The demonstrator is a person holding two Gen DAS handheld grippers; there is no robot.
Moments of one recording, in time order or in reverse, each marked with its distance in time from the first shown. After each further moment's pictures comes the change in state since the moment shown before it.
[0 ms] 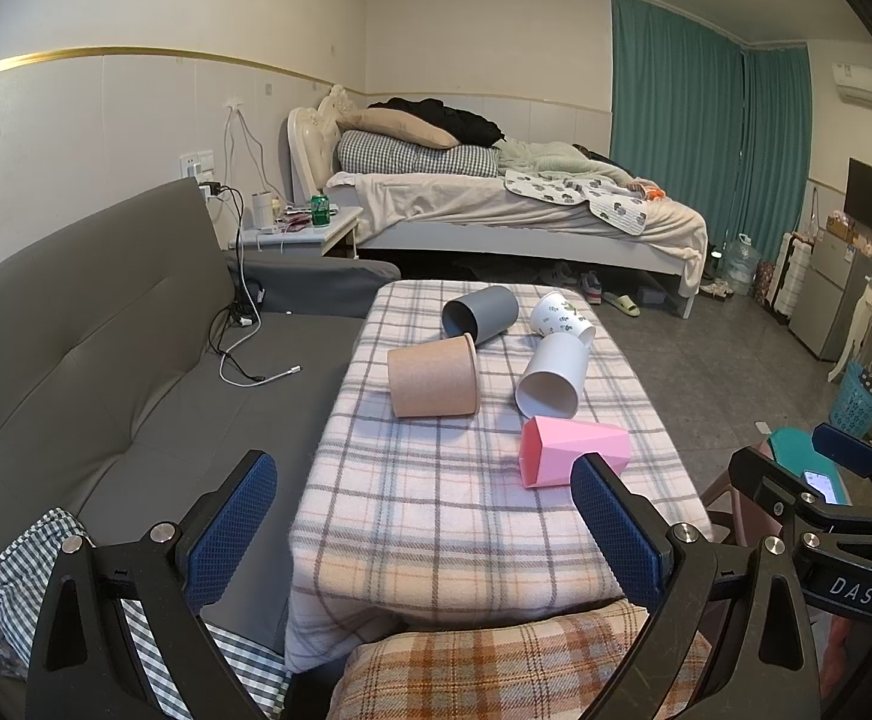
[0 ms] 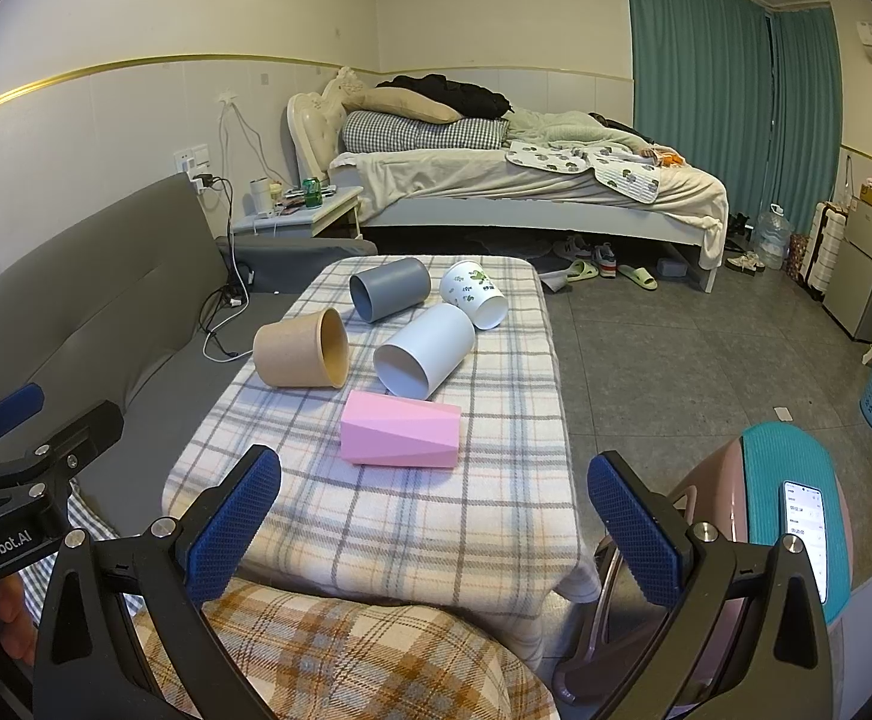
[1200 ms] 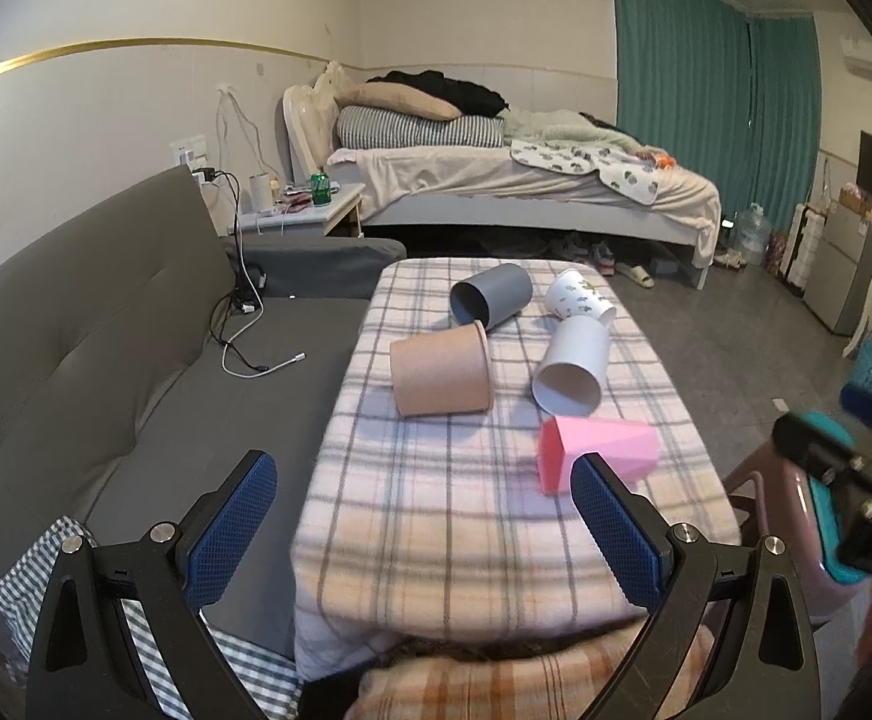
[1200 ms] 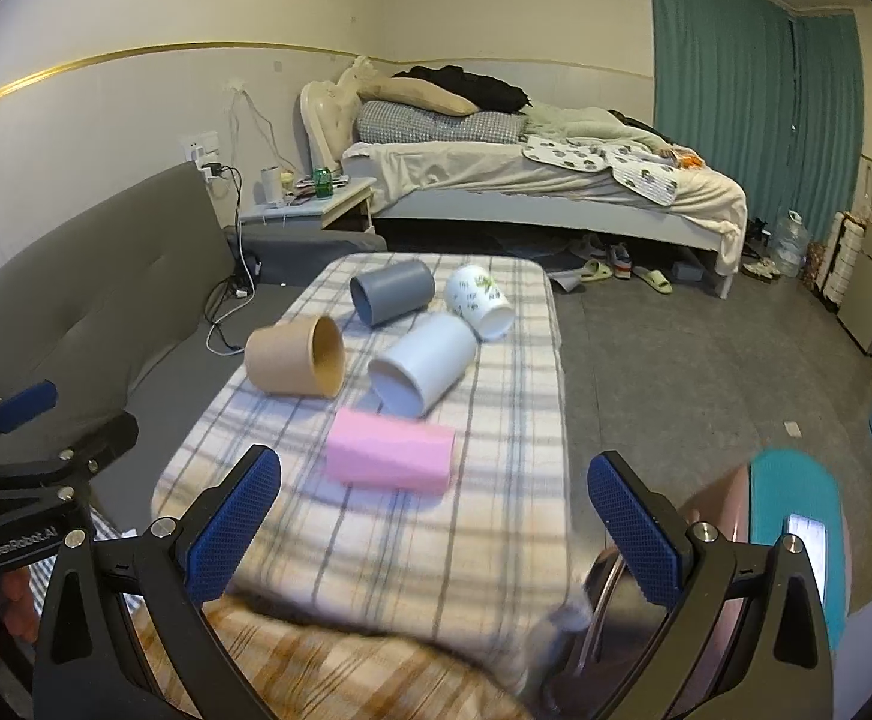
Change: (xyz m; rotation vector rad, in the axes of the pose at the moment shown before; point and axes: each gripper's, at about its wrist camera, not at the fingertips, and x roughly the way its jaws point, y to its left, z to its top) left arm 0.050 -0.012 0.014 0.034 0.075 0.038; right arm 0.028 -0.015 0.033 -0.048 0.032 0.038
